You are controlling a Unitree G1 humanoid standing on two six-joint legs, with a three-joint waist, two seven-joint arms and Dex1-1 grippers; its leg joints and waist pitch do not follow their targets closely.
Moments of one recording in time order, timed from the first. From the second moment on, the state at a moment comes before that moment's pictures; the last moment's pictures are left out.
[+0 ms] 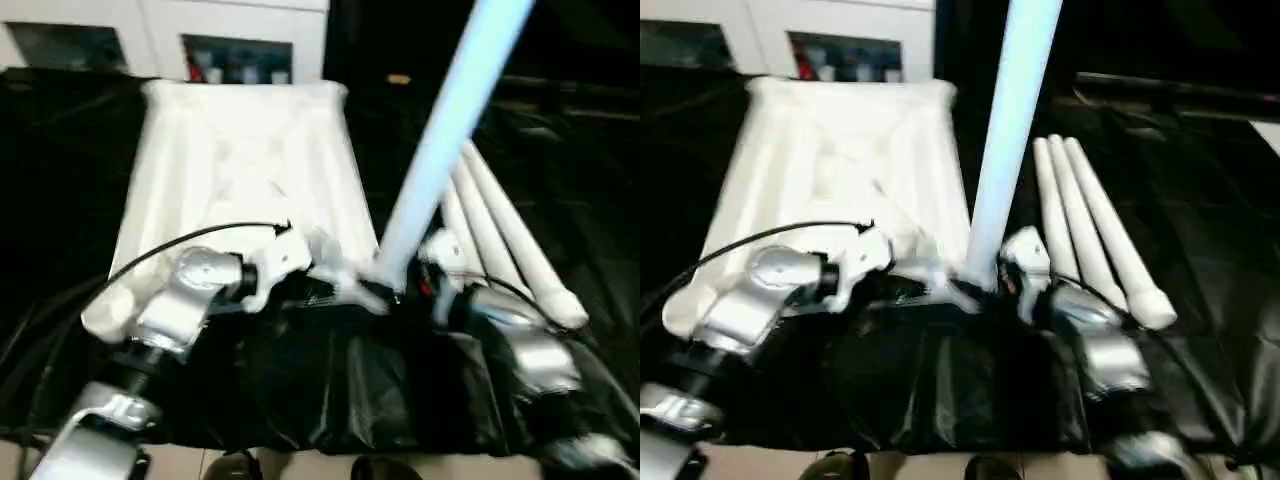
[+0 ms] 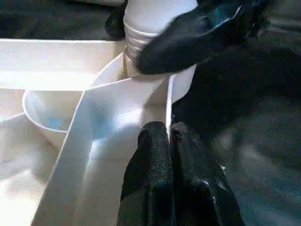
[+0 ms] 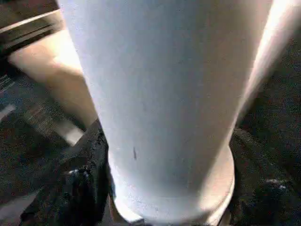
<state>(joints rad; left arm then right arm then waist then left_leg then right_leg) -0.55 0.29 -0.26 0.37 0.04 0.23 -0.97 -0.44 -0.17 0.04 0.52 0.19 0.06 0.71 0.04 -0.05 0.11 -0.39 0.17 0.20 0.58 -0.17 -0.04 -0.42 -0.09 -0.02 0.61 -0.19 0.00</state>
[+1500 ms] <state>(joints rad) -0.56 0.39 -0.32 0.36 -0.03 0.19 -1.26 -0.37 -0.38 0.15 0.36 0.21 0.13 1.15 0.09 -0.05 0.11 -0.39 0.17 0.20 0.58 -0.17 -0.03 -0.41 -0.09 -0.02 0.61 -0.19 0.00</state>
